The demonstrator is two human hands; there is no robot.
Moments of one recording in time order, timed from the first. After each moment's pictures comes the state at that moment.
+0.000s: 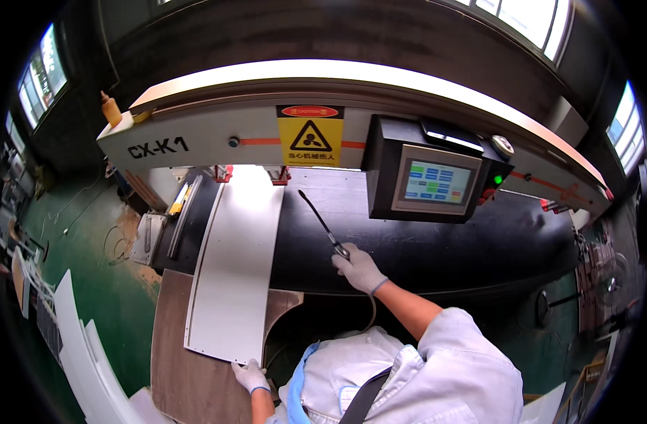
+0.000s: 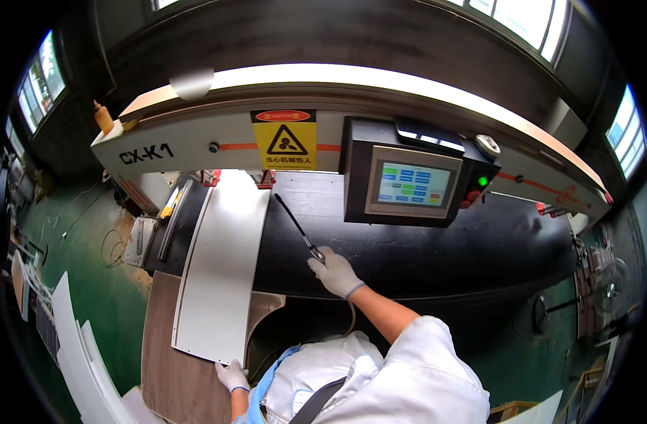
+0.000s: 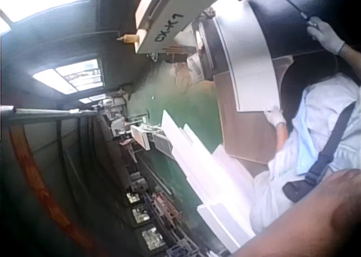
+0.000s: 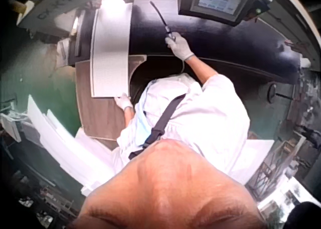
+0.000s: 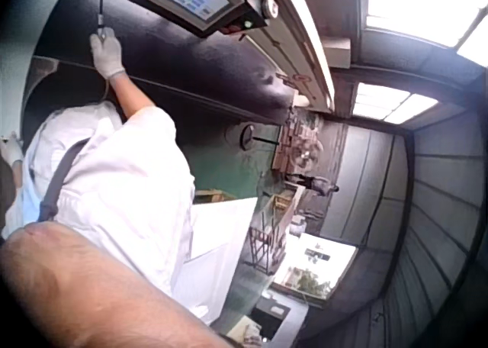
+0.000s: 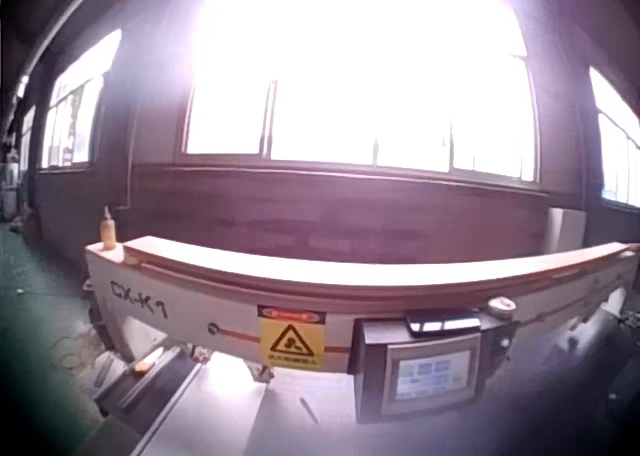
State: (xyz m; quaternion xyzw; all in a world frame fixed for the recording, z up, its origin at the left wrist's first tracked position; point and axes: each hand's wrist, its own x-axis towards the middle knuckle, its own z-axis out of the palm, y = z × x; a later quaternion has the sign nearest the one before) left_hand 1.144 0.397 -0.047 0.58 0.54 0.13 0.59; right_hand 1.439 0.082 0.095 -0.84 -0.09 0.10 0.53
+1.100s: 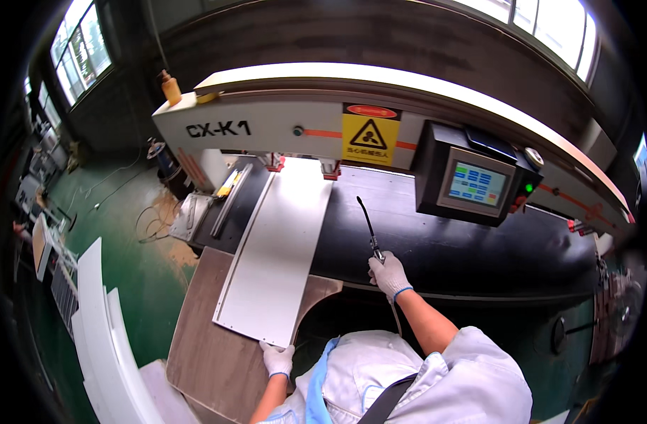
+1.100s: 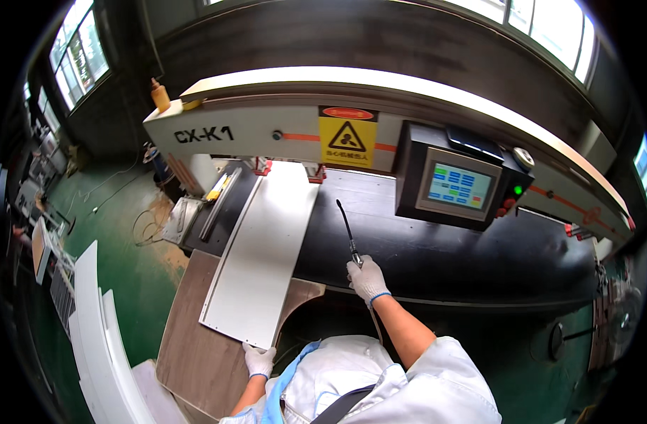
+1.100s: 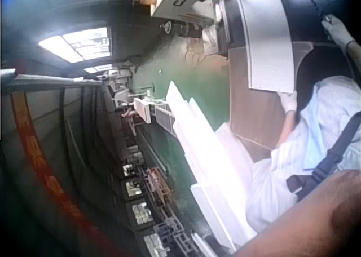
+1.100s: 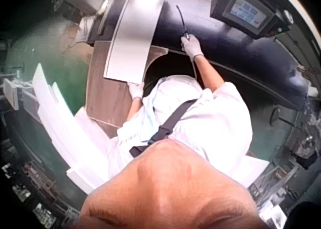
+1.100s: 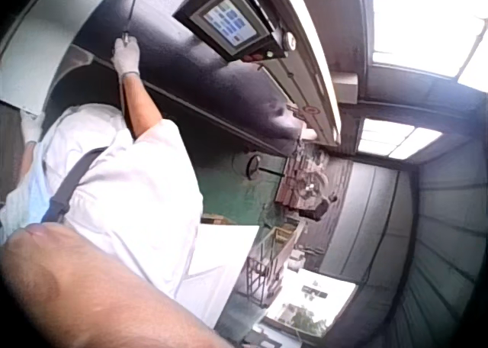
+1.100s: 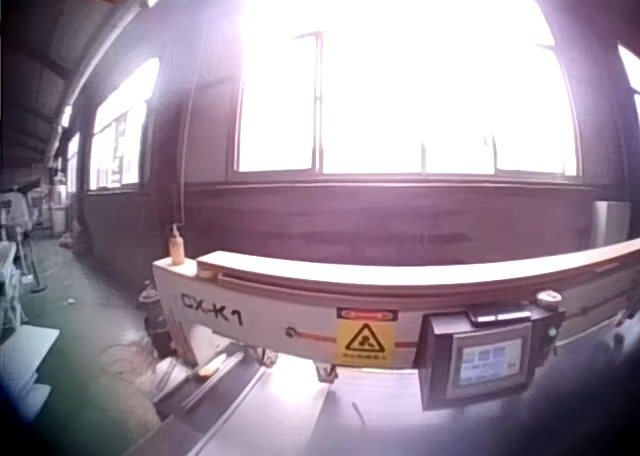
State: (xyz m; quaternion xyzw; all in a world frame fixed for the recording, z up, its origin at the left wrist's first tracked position) left_hand 1.125 0.418 -0.042 0.75 0.40 0.07 0.52; right_hand 1.381 0.127 0.116 -0.80 0.07 0.12 0.59
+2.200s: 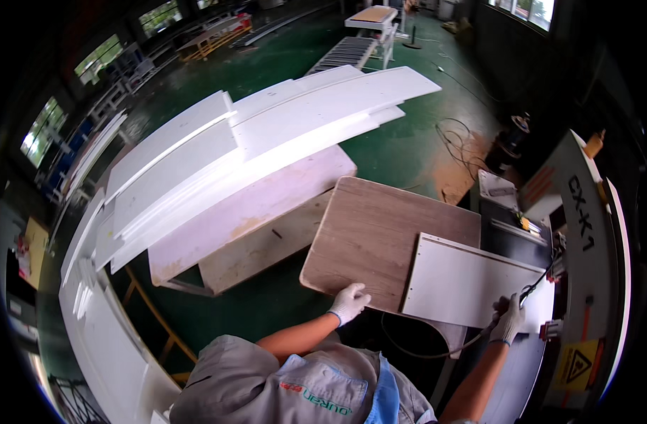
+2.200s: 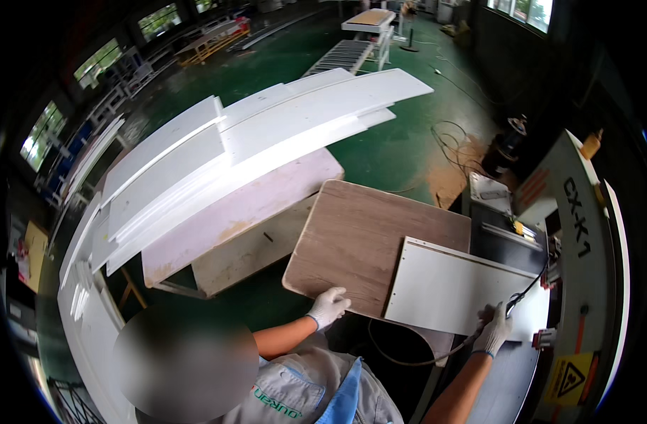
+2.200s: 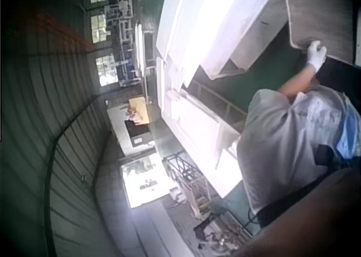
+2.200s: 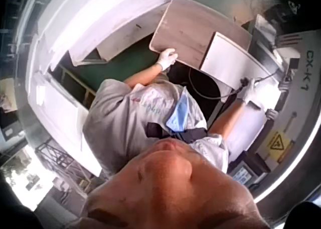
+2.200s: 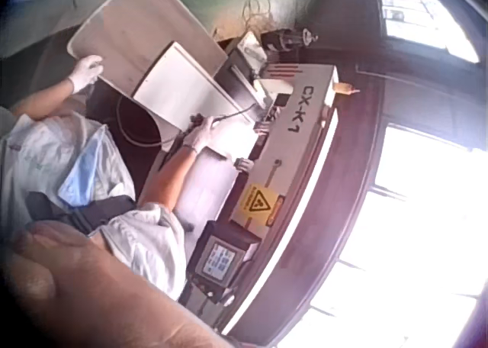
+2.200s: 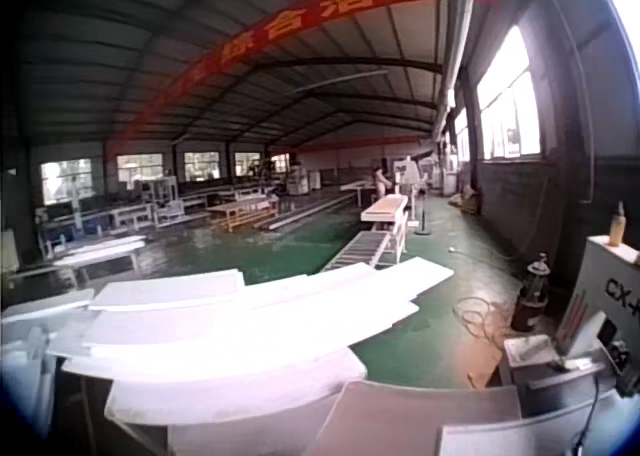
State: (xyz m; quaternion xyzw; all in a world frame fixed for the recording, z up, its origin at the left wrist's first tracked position) left_hand 0.984 0.350 -0.047 0.40 0.60 0.38 0.58; right_hand 1.415 0.361 0.127 -0.72 -0.19 0.35 0.58
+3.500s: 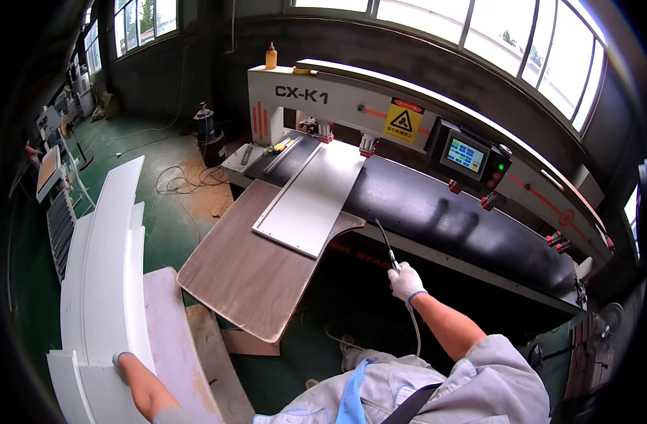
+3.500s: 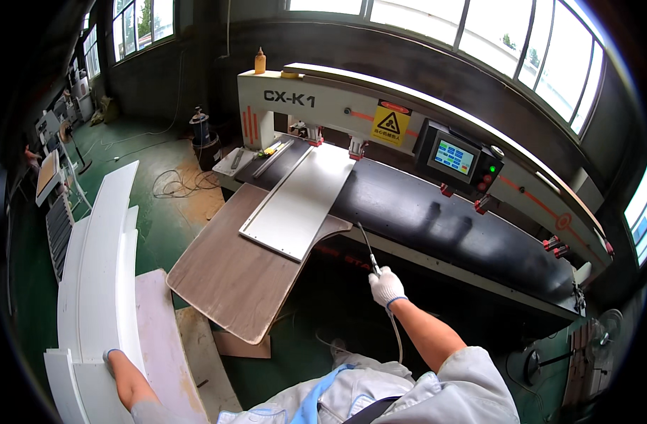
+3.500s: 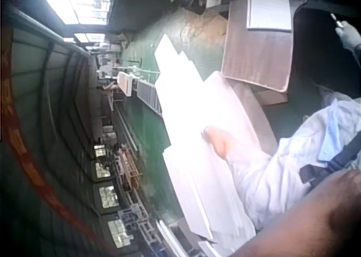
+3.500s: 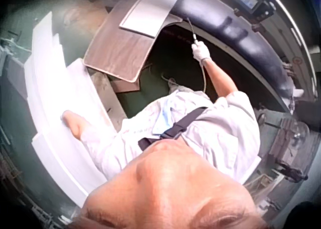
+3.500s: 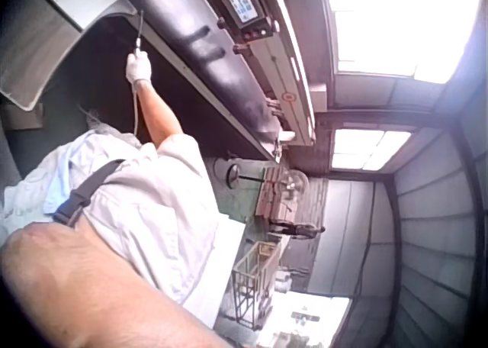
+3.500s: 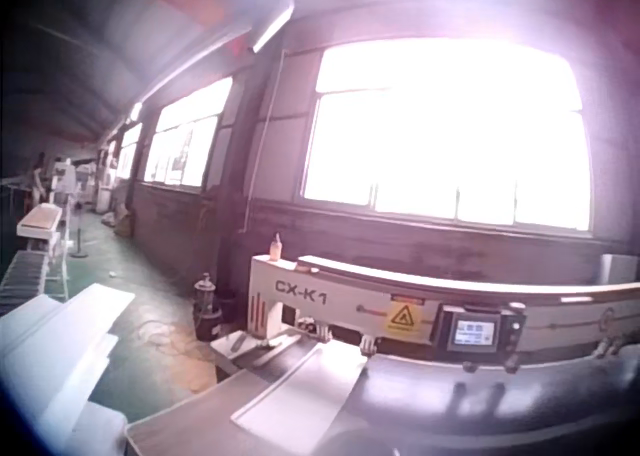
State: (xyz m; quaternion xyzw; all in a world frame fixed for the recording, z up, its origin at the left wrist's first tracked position) left_hand 0.498 0.852 -0.002 0.10 0.62 0.47 0.62; right_hand 1.081 0.090 0.054 -0.94 -0.04 0.08 0.34
